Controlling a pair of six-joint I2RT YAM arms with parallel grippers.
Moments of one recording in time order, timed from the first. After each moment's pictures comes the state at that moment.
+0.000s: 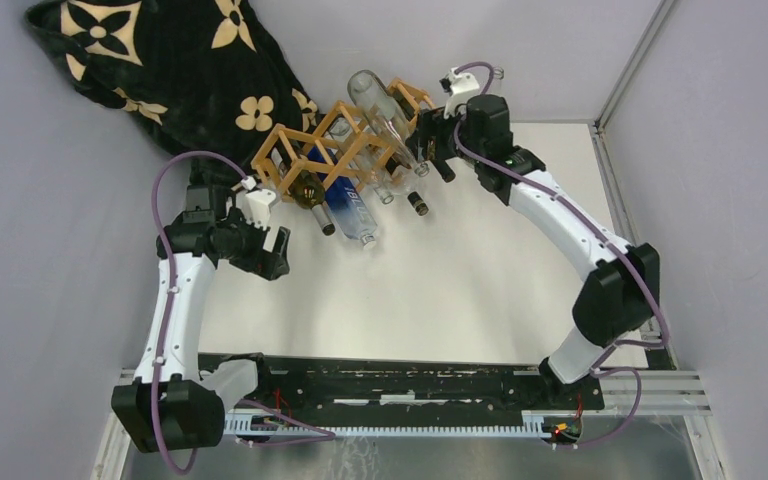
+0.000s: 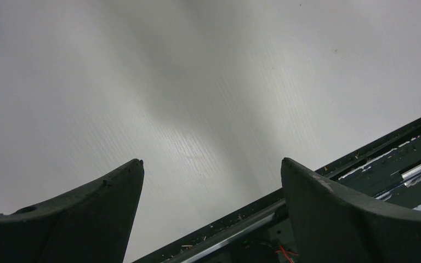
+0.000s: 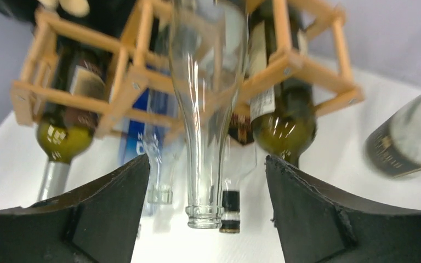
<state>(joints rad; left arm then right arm) 0.09 1.09 1.06 -1.04 0.39 0.45 0.46 1.62 1.52 -0.12 -0.09 0.17</state>
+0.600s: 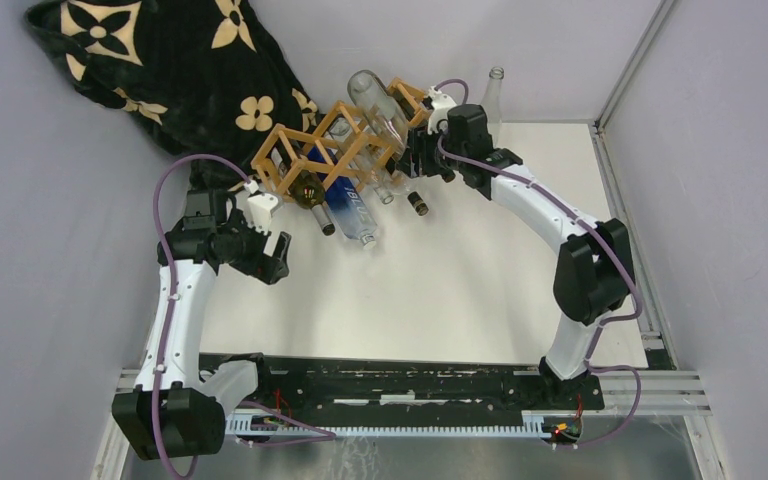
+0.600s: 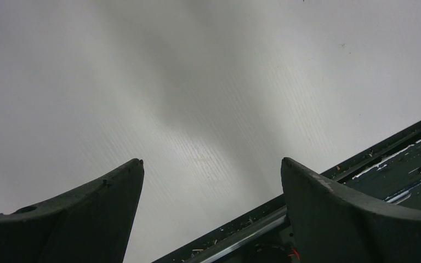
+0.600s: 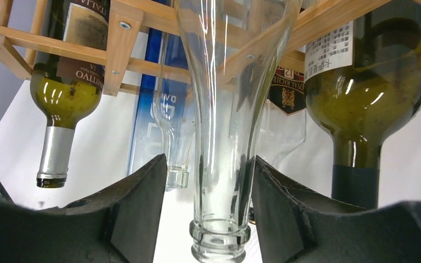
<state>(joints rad) 0.09 1.04 1.02 -1.02 0.39 0.50 0.47 1.81 1.54 -0.20 -0.29 0.24</state>
